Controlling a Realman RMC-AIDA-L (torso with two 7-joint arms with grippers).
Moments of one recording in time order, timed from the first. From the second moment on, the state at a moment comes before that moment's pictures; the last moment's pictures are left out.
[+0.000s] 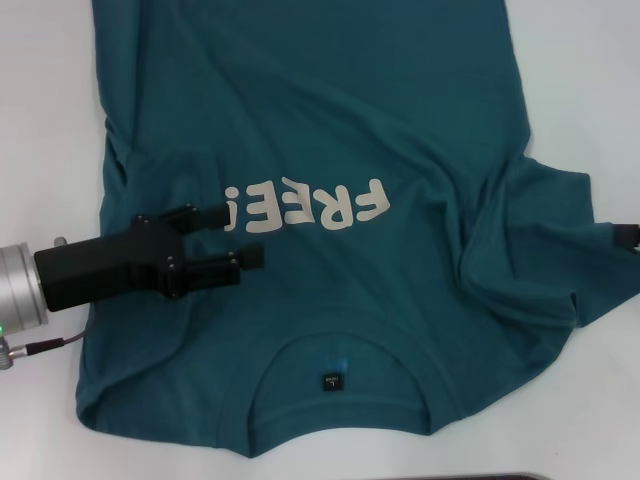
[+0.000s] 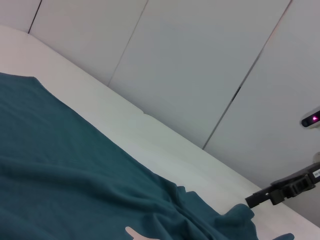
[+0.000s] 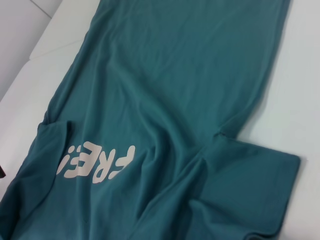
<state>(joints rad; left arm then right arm) -0.38 -2.16 -2.52 -0.63 -1.11 1.63 -1.42 0.33 1.95 2.67 0.86 -2.32 1.71 -1.14</state>
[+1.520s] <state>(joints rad) -0.38 -2.16 -2.52 -0.63 -1.11 1.62 -1.42 0.42 1.98 2.64 0.77 -2.38 1.63 -1.12</state>
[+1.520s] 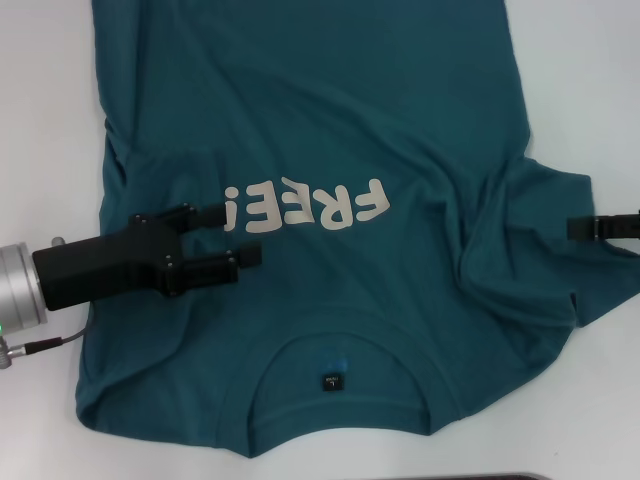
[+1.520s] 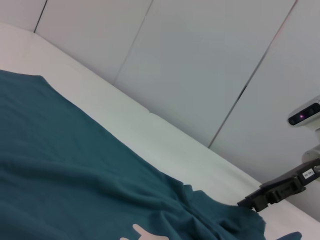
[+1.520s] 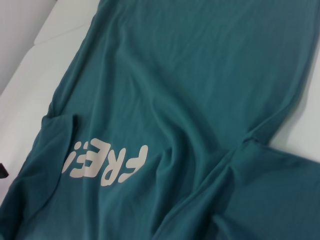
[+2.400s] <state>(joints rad) -0.38 -2.16 -2.52 -0.63 -1.11 1.61 -1.41 0.43 1.98 2.64 0.77 -2.41 1.60 -1.07</state>
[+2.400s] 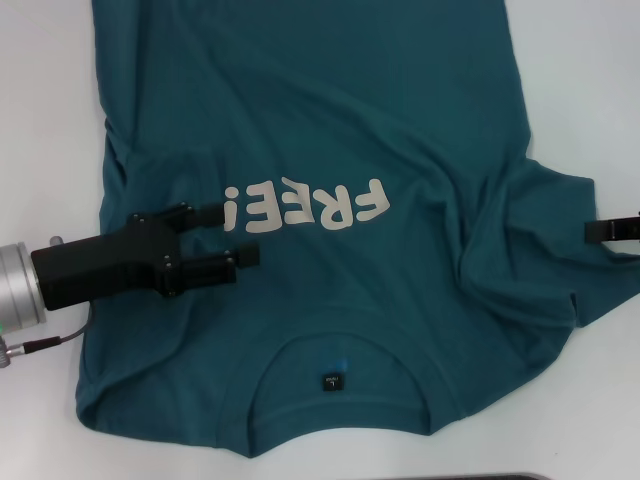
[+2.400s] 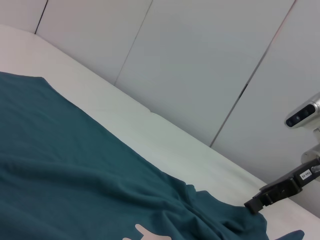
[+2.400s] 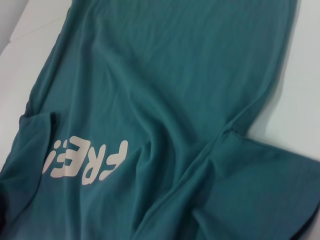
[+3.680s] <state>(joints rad) -0.39 -2.16 -2.52 -0.63 -1.12 1.63 -1.42 0.36 1.95 2.81 0.81 -2.34 1.57 -1.07</state>
